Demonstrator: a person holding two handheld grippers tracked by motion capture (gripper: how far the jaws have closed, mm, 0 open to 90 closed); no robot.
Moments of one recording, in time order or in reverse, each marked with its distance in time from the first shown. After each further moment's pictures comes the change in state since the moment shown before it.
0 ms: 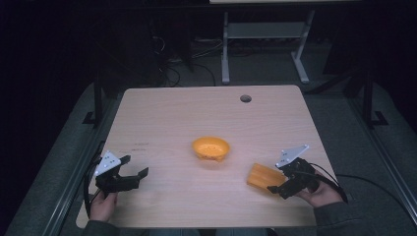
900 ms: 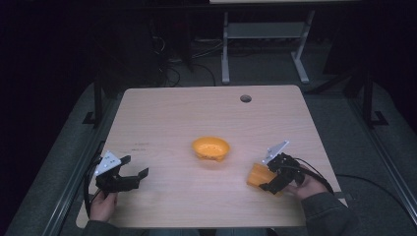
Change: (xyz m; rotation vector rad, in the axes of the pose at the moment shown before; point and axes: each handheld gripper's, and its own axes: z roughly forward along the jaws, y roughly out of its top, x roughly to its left) left arm 0.000 0.000 0.000 0.011 -0.005 -0.001; right arm -0.012 0.017 0.039 0.109 0.026 -0.023
